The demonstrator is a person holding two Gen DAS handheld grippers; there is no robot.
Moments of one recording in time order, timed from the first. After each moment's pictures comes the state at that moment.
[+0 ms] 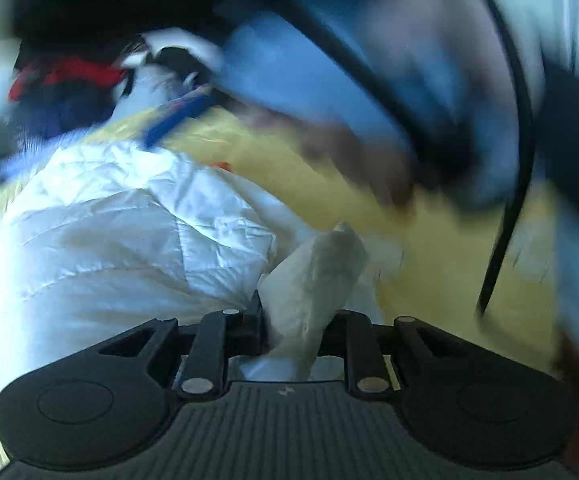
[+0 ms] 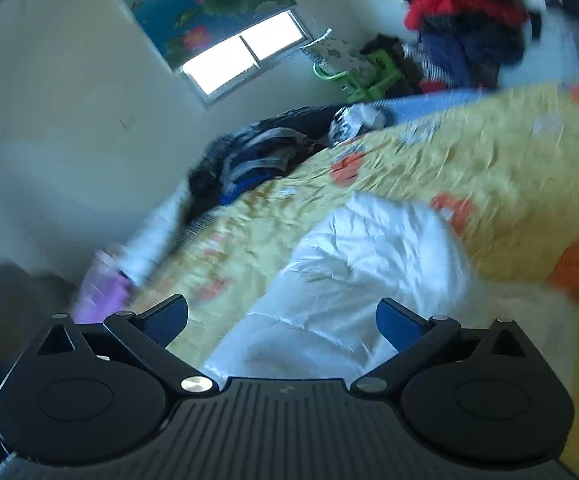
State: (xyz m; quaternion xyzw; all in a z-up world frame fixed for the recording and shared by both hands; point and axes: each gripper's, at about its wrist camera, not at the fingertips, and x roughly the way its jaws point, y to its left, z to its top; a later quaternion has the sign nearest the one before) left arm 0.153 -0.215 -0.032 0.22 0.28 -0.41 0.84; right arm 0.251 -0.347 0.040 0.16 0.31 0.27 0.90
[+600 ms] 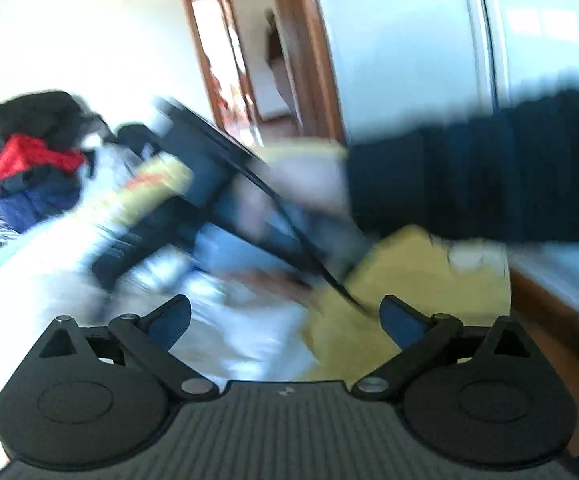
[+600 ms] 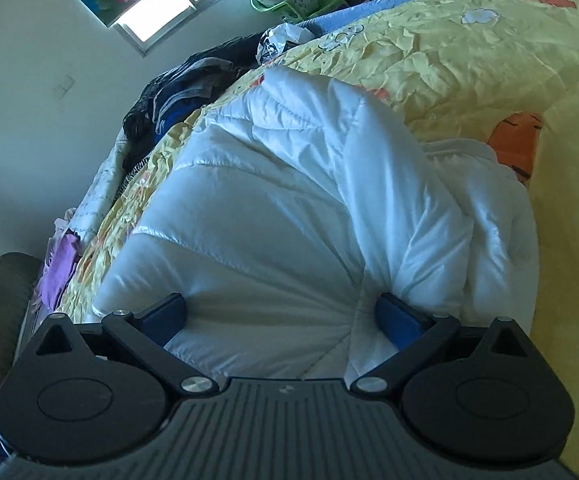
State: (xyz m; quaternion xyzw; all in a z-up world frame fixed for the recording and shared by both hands) left arm 0.087 -0.181 0.013 0.21 0.17 -0.47 0.84; right arm 0.275 -0.399 -0.058 0.21 0.42 0.24 0.85
